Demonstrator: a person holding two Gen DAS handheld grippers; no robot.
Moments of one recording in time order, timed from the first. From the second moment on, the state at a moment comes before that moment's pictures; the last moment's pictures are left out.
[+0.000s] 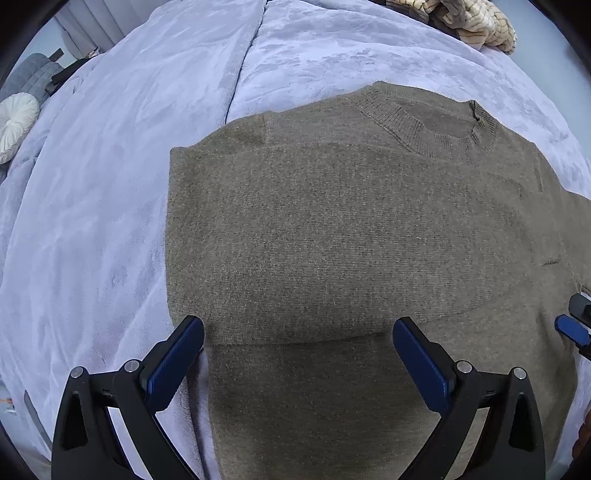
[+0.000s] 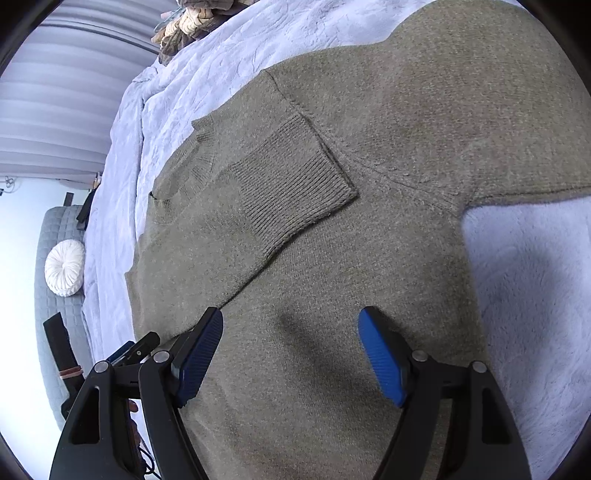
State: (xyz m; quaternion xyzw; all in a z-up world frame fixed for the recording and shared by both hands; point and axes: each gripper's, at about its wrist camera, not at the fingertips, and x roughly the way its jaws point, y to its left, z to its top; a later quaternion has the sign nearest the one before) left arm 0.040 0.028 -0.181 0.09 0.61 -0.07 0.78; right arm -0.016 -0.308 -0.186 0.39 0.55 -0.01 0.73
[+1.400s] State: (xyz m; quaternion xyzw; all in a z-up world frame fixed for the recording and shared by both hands) left arm 0.035 -0.203 -0.189 0.04 0.62 -0.23 0.75; right arm -0.158 -0.593 -0.221 0.74 0.20 -0.13 0.62
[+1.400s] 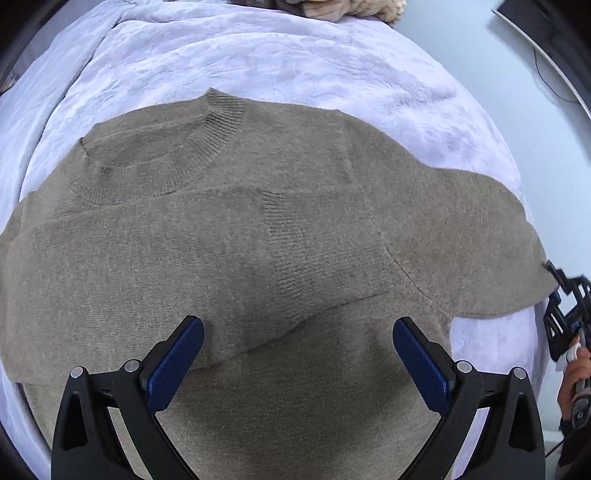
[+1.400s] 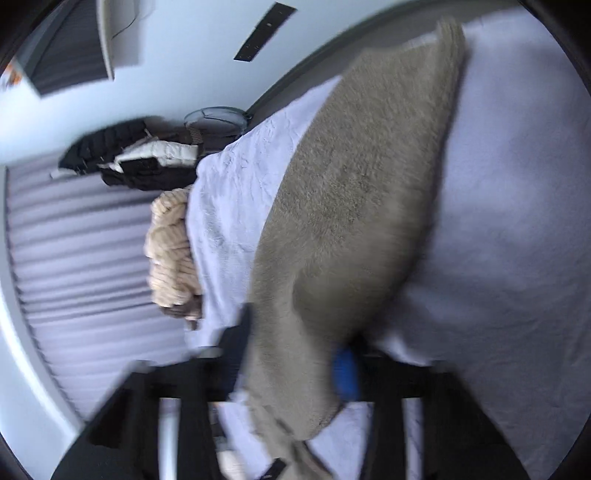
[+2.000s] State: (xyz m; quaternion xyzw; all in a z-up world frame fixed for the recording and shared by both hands) left arm 0.060 -0.065 -0.183 -0.04 0.61 -0.14 0.78; right arm 0.042 -0.390 -0.104 0.46 0.36 0.16 0.80
